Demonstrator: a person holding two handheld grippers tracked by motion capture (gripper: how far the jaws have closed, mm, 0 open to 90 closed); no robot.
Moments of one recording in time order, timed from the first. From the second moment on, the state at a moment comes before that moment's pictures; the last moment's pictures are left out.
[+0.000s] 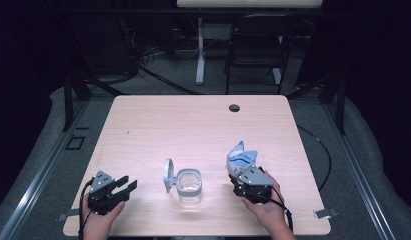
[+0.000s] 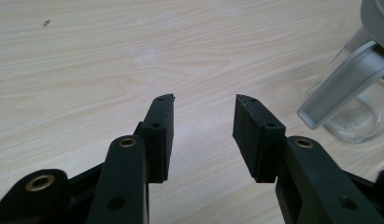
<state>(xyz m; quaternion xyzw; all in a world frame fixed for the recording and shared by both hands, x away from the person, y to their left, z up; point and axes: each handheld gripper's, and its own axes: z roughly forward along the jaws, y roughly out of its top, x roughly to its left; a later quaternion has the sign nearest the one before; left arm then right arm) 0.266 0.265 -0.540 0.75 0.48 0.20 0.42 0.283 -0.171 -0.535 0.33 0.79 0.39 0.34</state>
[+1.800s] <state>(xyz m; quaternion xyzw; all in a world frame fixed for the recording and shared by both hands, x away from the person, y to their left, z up) 0.272 0.263 -0.538 0.74 0.48 0.20 0.43 0.274 -0.133 -0.515 0.23 0.83 0.30 0.40</state>
